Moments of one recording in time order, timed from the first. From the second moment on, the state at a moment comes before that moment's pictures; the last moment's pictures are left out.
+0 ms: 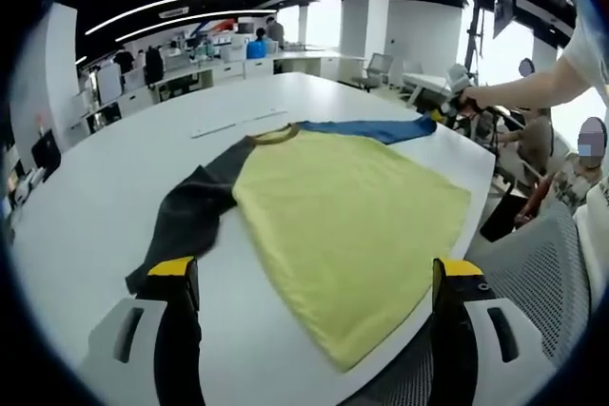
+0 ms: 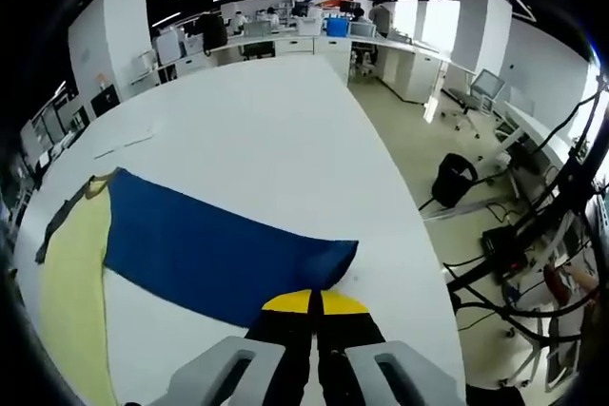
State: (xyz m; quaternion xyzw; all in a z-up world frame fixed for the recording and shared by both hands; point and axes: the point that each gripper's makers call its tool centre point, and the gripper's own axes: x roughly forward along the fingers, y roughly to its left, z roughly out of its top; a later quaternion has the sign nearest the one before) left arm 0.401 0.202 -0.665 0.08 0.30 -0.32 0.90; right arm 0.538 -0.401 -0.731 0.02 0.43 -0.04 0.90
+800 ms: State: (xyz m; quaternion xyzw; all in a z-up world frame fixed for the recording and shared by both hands) left arm 0.398 0.201 -0.658 0.08 0.29 -0.33 0.90; right arm 0.566 -0.311 -0.674 -0.01 0.42 0.05 0.91
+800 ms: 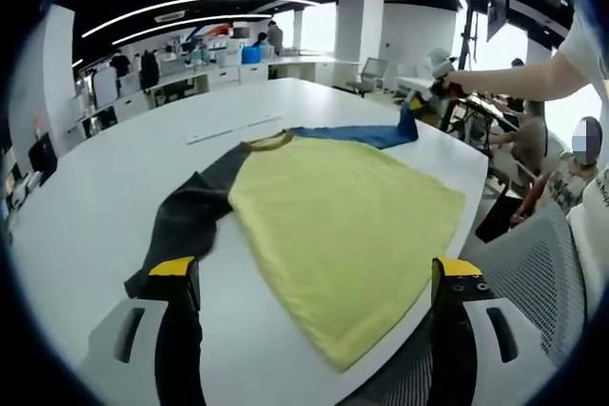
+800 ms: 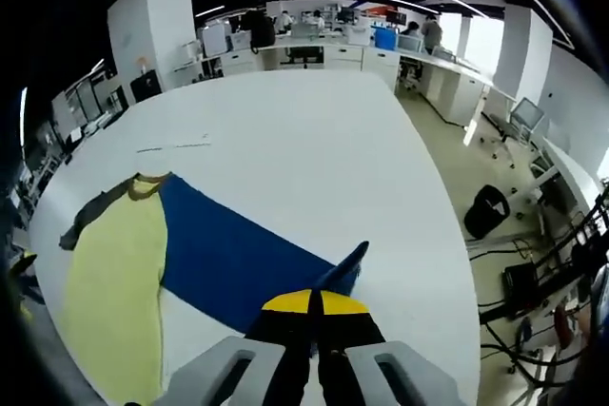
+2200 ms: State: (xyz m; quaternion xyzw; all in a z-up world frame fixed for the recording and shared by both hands) left arm 0.397 0.195 -0.659 0.08 0.28 -0.34 0.89; right arm 0.607 -0.163 -0.637 -0.03 0.40 0.20 0.90
